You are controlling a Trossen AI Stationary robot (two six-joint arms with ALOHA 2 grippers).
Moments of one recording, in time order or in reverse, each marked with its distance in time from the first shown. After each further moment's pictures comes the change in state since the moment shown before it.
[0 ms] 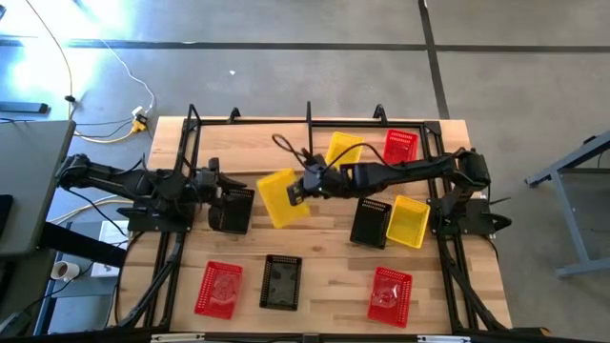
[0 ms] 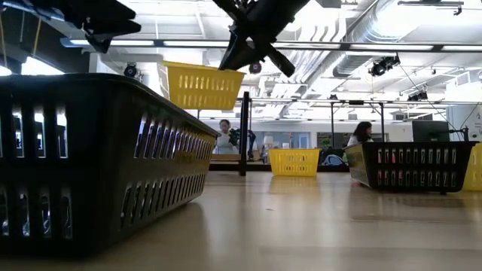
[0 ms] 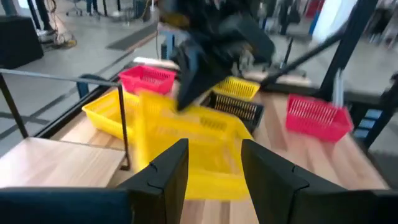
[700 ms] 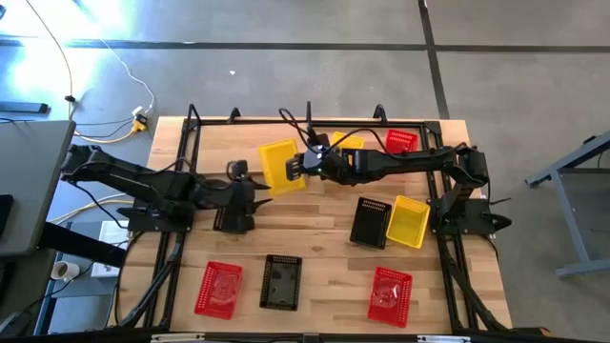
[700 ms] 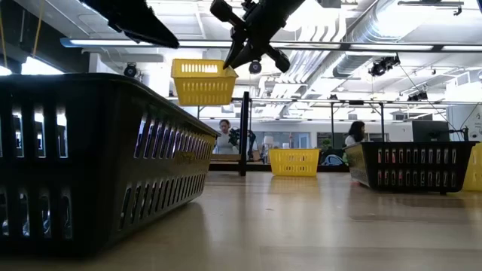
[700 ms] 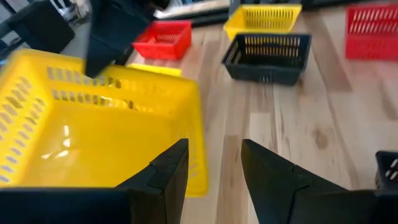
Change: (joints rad) left arm 0.000 0.503 0.270 -0.082 -0.113 0.169; right arm -0.077 0.000 0.038 0.053 0.173 -0.054
